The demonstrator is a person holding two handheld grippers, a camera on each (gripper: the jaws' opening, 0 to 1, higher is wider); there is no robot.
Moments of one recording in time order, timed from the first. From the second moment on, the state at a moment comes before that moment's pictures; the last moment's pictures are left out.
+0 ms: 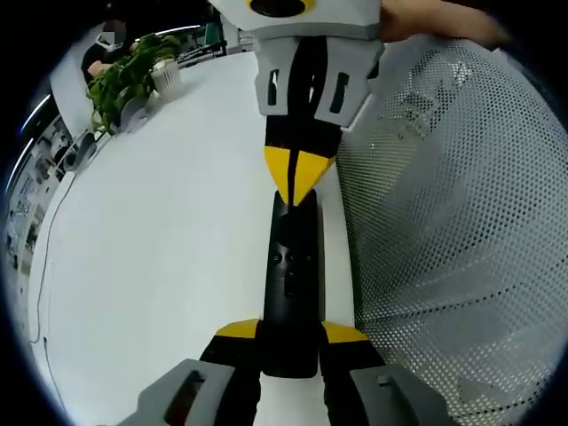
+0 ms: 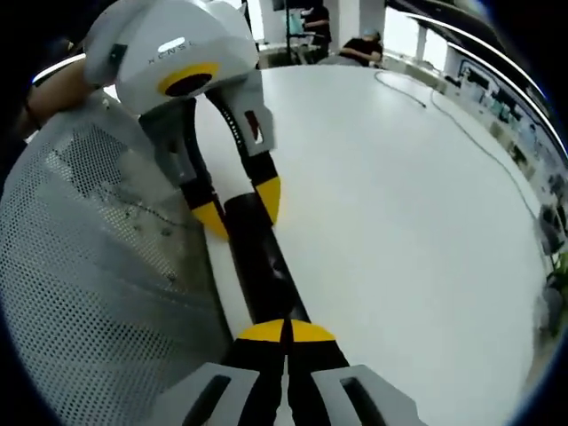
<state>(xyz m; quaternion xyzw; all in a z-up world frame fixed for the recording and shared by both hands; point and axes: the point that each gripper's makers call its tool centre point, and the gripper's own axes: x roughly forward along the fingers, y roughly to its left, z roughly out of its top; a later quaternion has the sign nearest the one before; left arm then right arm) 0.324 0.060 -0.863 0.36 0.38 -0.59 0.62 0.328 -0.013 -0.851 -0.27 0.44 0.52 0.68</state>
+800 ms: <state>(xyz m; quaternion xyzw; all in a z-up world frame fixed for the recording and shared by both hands) 0.323 0.060 -0.863 0.36 0.38 -0.59 0.62 0.328 -0.015 -0.853 -0.32 0.43 0.51 0.67</state>
